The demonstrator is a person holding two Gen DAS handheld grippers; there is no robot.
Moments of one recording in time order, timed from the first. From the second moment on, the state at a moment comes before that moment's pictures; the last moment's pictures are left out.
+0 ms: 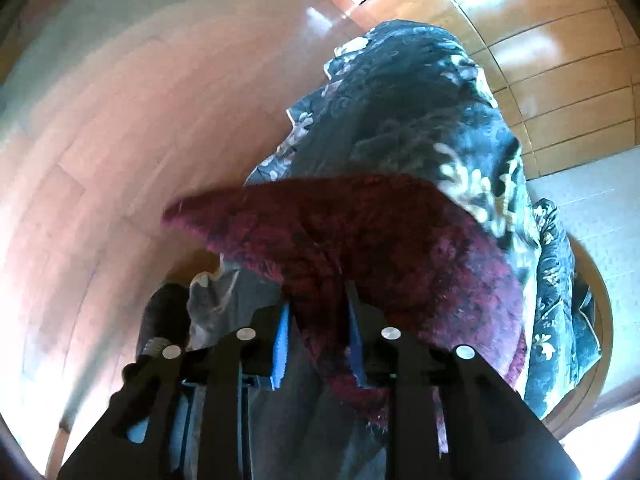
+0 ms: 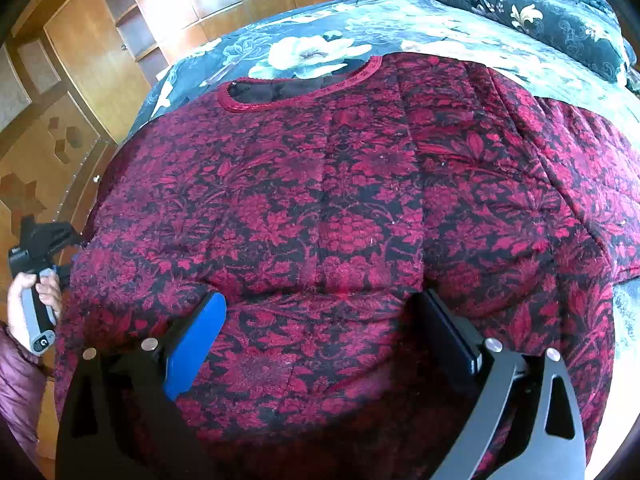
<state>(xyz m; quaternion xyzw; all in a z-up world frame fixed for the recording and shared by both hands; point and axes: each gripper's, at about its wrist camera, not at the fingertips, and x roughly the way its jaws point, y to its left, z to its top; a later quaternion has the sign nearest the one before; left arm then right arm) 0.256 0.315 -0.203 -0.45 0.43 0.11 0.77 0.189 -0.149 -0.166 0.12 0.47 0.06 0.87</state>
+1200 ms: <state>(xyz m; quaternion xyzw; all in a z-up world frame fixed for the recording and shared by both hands) 0.035 0.110 -0.153 -0.12 0.51 -0.13 0.84 -0.050 -0.257 -0.119 0.21 0.52 0.13 0.82</state>
